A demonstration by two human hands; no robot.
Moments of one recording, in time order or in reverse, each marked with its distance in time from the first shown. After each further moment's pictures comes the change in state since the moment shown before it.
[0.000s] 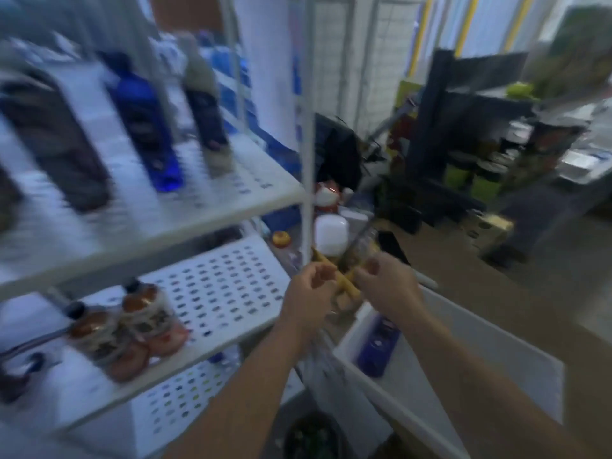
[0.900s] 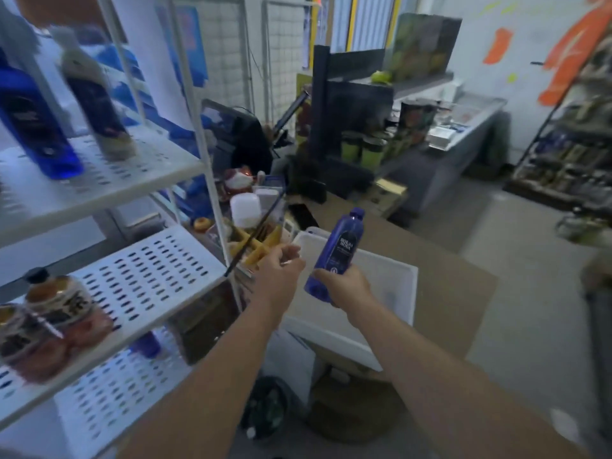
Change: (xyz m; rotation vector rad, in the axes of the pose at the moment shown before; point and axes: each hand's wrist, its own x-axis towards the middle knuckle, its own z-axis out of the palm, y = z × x) left_hand -0.105 0.023 0.085 -0.007 -0.131 0.052; right_hand -0.128 0.093 -0.034 0.560 0.175 0.413
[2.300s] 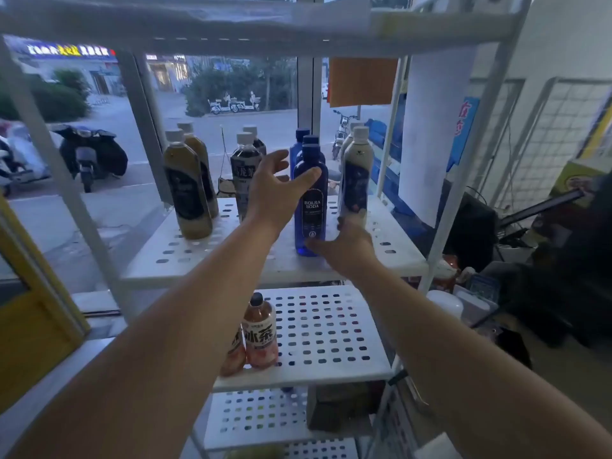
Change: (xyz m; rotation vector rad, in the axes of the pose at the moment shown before) left_hand 0.109 0.161 -0.343 0.204 0.835 0.369; right_hand -0.009 -0.269 0.323 -0.325 -0.571 -0.745
